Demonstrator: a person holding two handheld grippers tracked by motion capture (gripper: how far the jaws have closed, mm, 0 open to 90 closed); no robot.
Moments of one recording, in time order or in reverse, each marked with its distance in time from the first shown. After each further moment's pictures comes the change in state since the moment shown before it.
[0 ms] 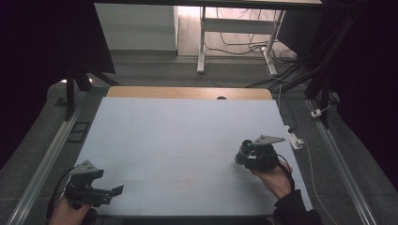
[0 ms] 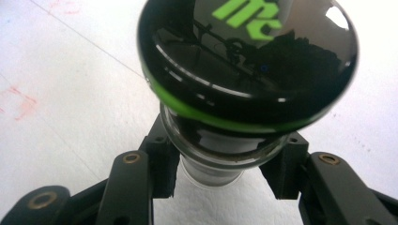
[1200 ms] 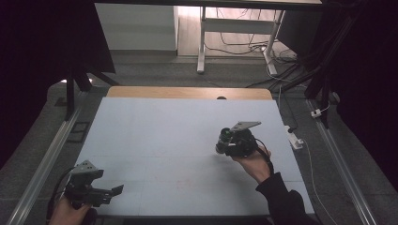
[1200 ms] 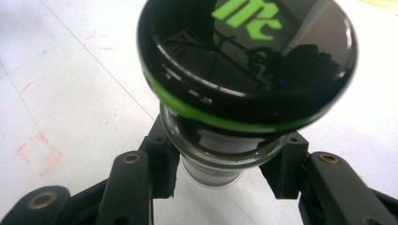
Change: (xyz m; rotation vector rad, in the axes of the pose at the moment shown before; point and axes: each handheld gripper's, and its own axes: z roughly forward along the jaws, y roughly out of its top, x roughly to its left) left arm 0.001 0.000 0.000 -0.001 -0.001 -0.006; right arm 0.019 0.056 0.043 0.003 0.107 -0.080
